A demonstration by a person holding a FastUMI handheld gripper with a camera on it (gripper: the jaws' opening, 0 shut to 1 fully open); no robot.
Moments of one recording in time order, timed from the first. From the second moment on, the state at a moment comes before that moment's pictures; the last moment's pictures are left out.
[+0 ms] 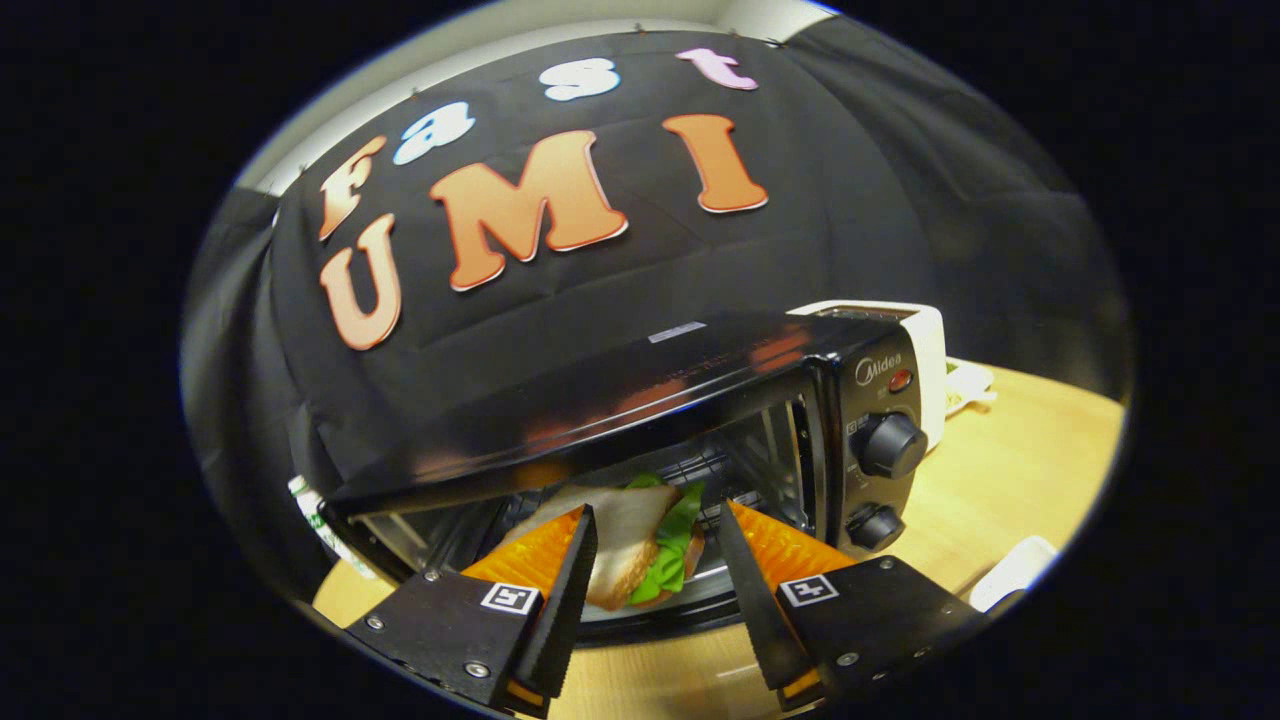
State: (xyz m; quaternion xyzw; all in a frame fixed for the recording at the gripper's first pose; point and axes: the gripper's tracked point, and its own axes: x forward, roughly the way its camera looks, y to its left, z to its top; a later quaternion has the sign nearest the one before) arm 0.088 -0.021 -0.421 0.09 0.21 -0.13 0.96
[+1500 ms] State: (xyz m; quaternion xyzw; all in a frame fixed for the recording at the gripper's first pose) arm -0.116 0.008 -0.469 0.00 0.39 -0.03 0.92
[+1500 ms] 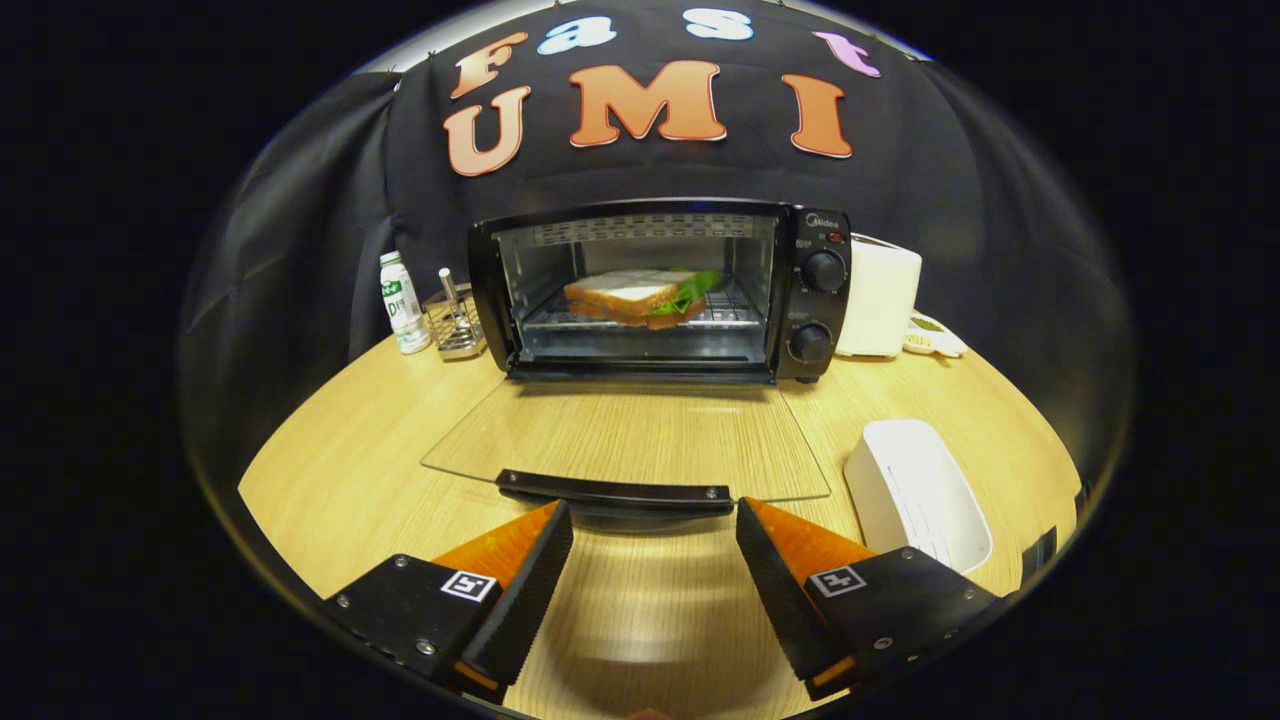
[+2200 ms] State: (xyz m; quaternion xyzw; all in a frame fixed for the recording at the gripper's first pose) arm -0.086 0.039 -0.477 0.02 0.41 0.01 0.91
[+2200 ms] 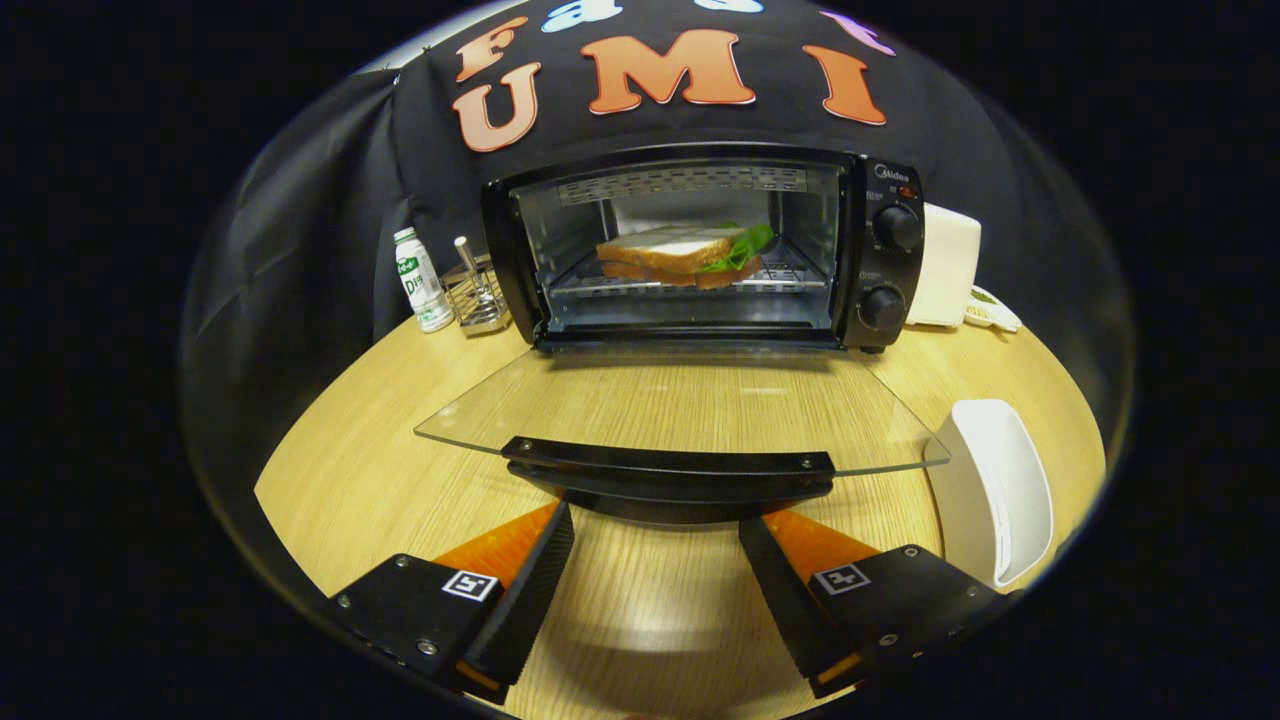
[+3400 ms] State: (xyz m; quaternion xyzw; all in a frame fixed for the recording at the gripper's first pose) arm 0.043 -0.021 -0.255 0.00 0.13 -0.04 0.99
